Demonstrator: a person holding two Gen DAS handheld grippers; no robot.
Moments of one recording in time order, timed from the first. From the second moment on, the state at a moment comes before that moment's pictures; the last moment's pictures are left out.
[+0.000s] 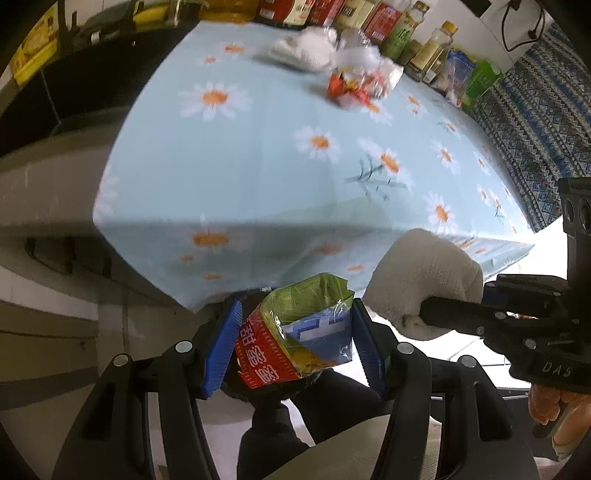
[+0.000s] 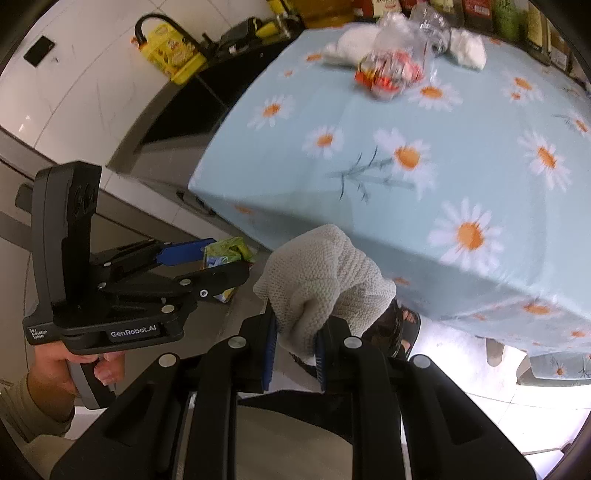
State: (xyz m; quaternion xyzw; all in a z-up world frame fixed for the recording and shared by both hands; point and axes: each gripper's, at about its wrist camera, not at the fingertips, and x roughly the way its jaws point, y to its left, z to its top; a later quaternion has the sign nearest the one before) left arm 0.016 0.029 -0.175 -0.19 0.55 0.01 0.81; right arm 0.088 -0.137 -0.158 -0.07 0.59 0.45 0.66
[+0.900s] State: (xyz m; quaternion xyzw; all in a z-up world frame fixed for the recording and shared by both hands) left arm 0.019 0.038 -0.236 -0.24 0.60 0.02 0.77; right arm 0.103 -0.126 -0.216 -0.06 0.66 0.42 0.62
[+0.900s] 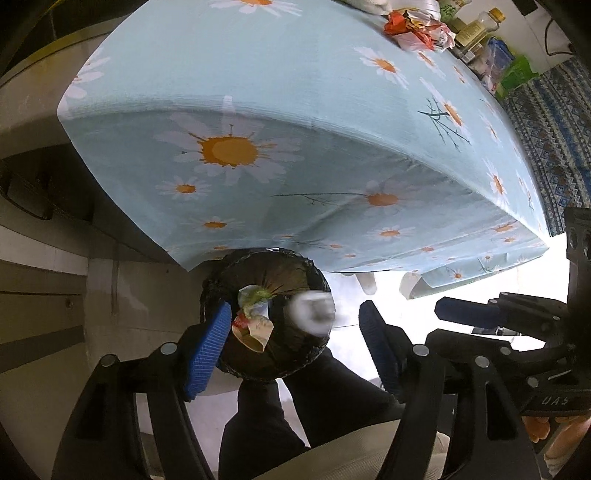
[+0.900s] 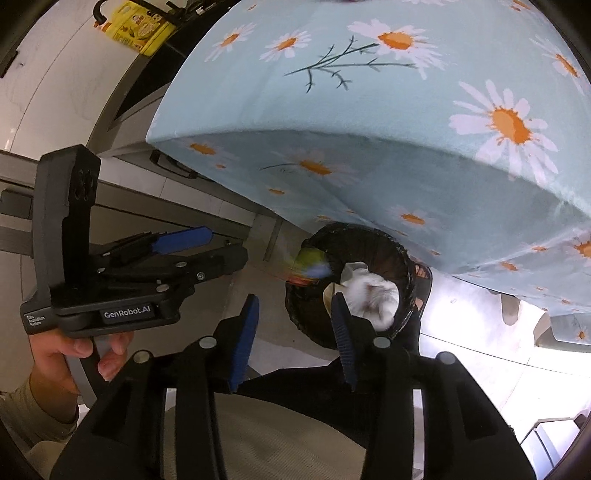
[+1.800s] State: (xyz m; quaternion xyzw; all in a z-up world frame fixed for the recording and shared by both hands) left arm 0.033 0.032 -0.167 -0.20 0.56 0.00 0.81; right arm 0.115 -0.163 -0.150 -0.03 0.60 0.41 0.69
